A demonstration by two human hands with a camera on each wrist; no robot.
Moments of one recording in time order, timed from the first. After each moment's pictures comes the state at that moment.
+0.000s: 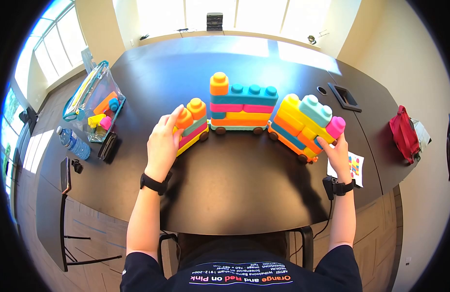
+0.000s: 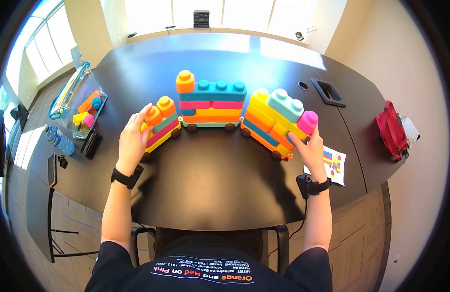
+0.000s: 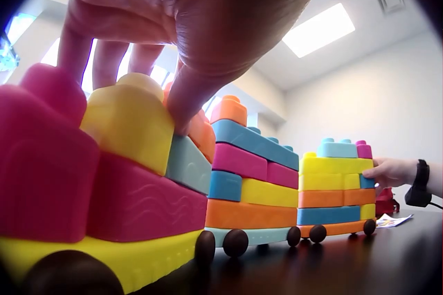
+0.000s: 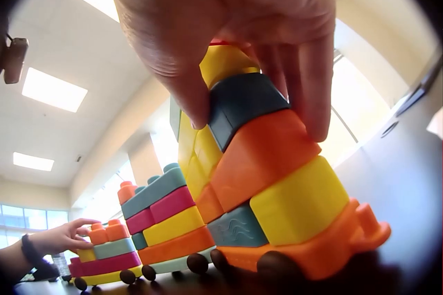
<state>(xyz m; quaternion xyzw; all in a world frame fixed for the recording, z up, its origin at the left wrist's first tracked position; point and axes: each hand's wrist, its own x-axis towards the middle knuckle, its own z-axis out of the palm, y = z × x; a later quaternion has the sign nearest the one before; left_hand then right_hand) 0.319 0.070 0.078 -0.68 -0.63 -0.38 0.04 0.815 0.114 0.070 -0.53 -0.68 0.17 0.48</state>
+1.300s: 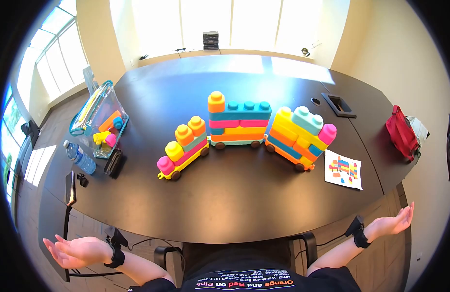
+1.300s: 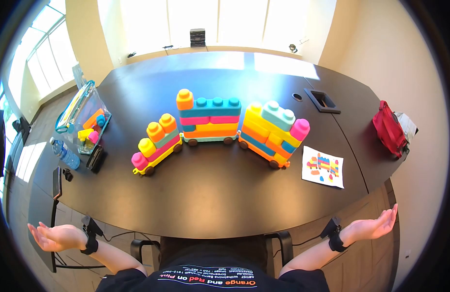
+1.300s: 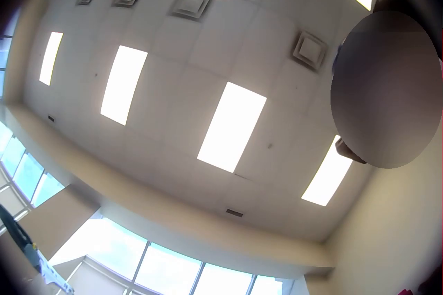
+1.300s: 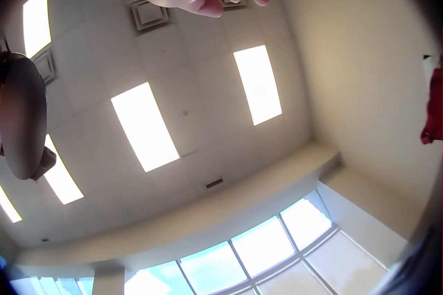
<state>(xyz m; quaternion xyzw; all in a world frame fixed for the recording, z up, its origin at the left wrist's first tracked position) 0.209 -0.141 0.134 -0.18 -0.37 -0.75 0.52 0.902 -0.084 0.121 -0.46 -0.23 -0.32 0.80</state>
